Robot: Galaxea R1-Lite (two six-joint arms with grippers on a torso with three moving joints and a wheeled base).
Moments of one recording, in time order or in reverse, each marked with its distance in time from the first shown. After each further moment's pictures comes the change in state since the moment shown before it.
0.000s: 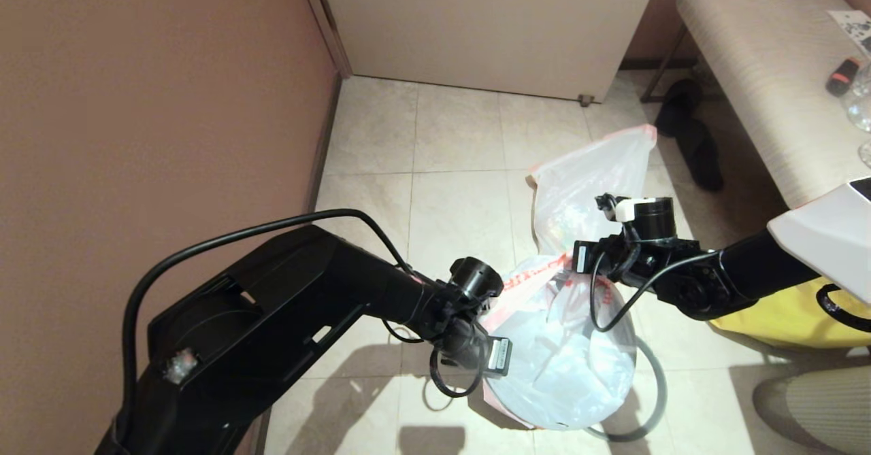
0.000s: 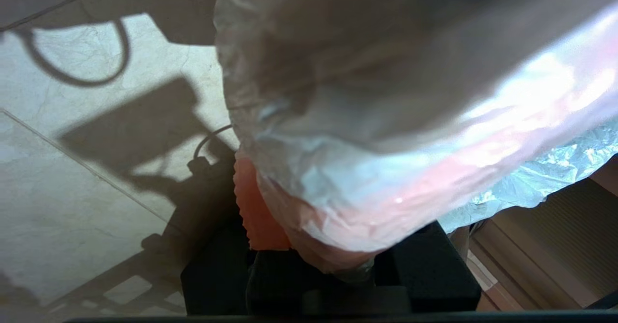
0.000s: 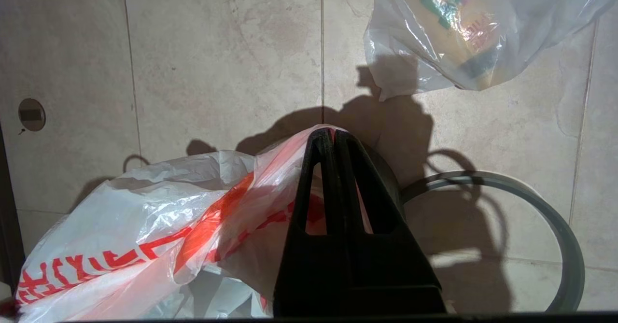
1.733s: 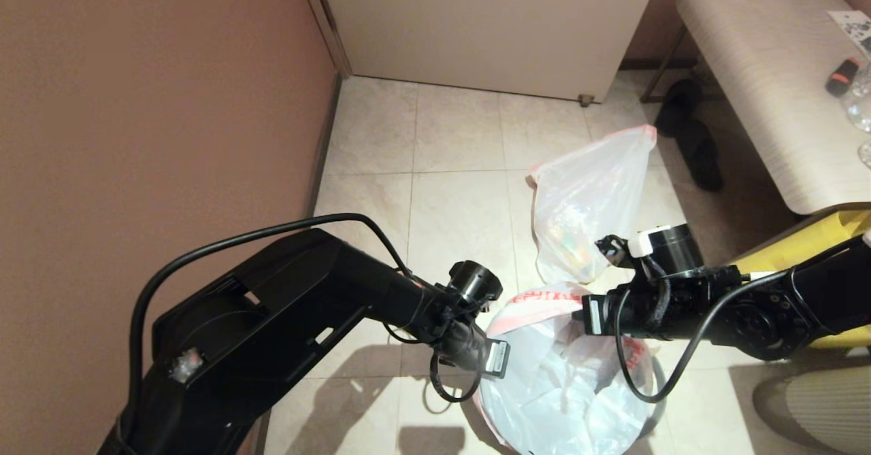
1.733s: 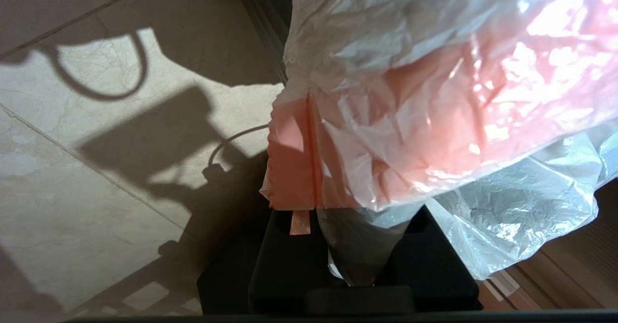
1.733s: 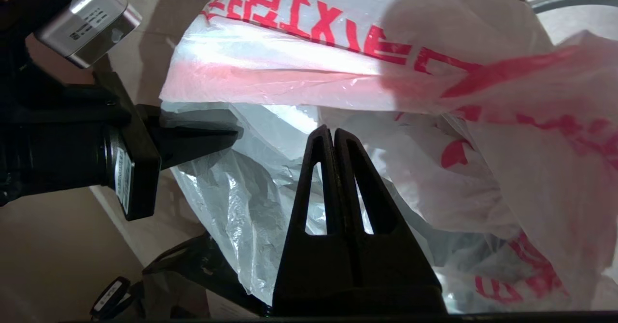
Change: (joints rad) left arm 0.007 0.009 0.016 -0.040 0.024 0.033; right arm 0.072 -0.224 0.259 0.272 0.224 0.048
